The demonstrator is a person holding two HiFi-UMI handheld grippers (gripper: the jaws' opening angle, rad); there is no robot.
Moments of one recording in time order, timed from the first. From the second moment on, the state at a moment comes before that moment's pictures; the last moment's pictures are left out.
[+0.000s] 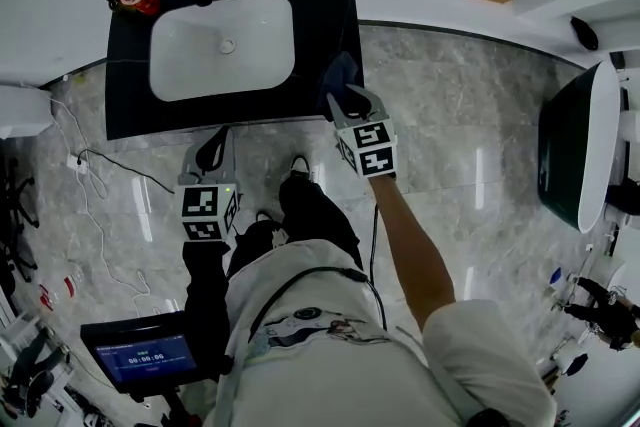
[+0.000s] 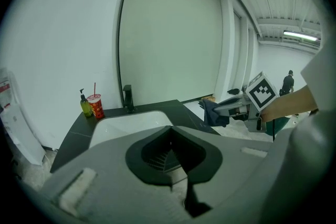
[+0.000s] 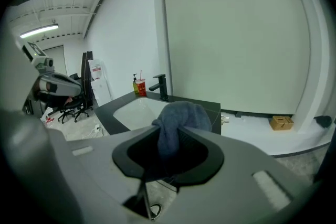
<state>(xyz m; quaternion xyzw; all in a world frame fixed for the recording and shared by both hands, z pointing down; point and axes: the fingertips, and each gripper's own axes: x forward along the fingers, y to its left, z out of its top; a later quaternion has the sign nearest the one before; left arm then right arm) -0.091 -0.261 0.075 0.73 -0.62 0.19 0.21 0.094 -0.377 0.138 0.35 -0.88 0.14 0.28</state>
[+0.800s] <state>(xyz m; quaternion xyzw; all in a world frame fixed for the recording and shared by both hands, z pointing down) -0.178 -0.063 0.055 0.72 -0.66 0.12 0.20 0.042 -0.197 0.047 0.37 -0.90 0.07 0.21</state>
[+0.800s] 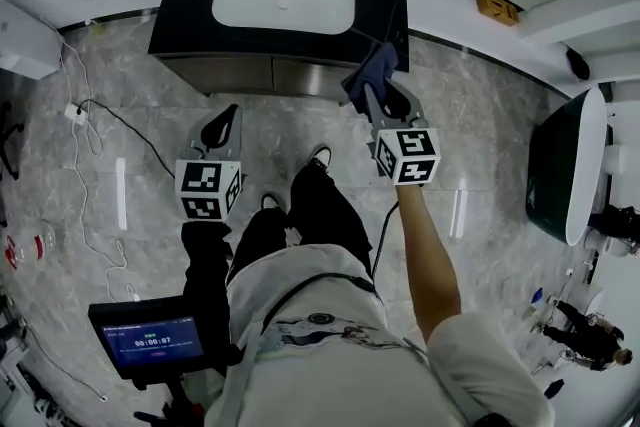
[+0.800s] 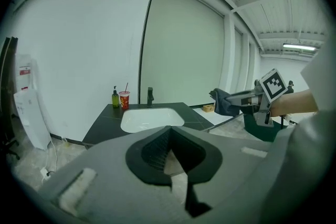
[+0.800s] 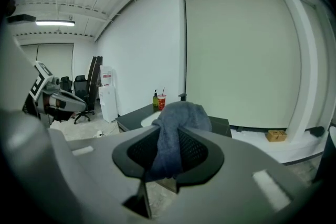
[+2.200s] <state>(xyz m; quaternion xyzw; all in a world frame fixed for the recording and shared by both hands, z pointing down) -0.097 -0.119 0.423 0.72 -0.69 0.03 0.07 0.138 -0.232 0.320 0.39 -0.90 -0.19 0.09</state>
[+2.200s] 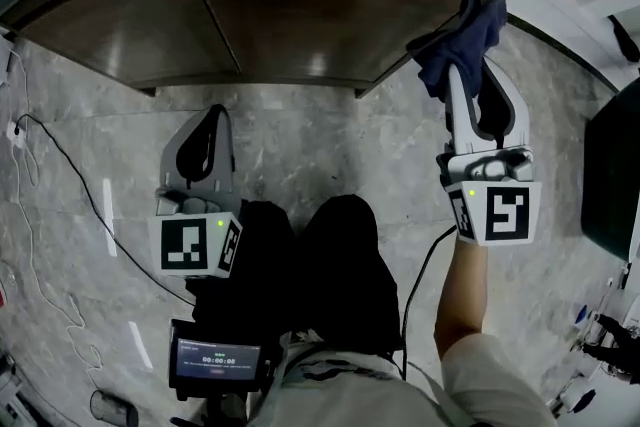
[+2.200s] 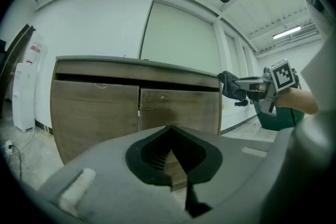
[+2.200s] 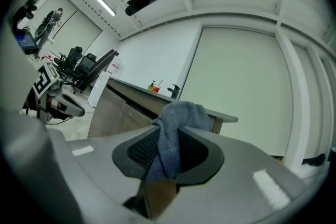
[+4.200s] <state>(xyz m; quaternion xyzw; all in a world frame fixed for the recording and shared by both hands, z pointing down) -0.122 -0.052 0.526 0.68 -0.74 0.05 0.01 0.116 -0.330 0.532 0.37 -0.86 -0.28 0.20</state>
